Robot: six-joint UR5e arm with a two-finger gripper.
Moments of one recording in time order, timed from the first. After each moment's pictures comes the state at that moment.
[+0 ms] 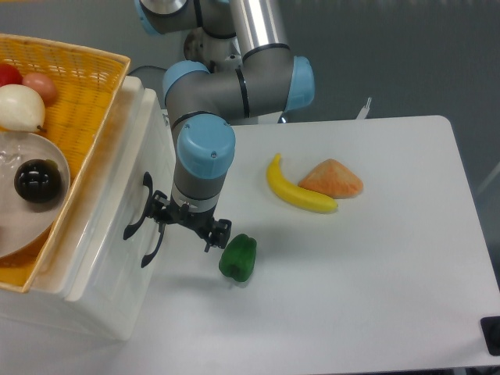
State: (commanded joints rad) arm 2.30 -1.92 -1.55 -1.20 1.33 0.59
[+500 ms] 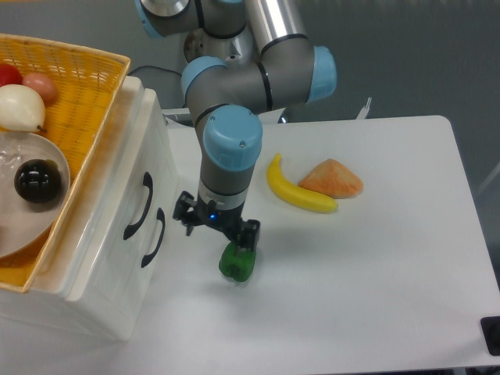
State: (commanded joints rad) arm 2.39 -1.90 -1.54 -1.17 1.48 0.84
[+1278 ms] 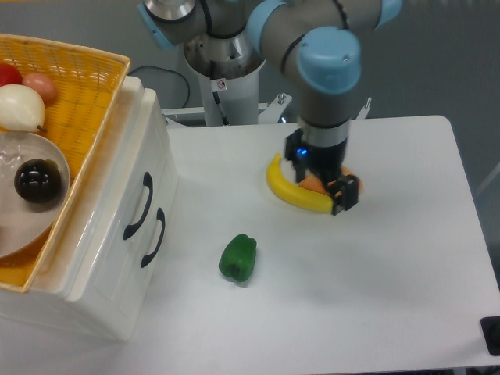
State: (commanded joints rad) arm 2.67 -1.77 -1.59 -1.20 1.56 1.68
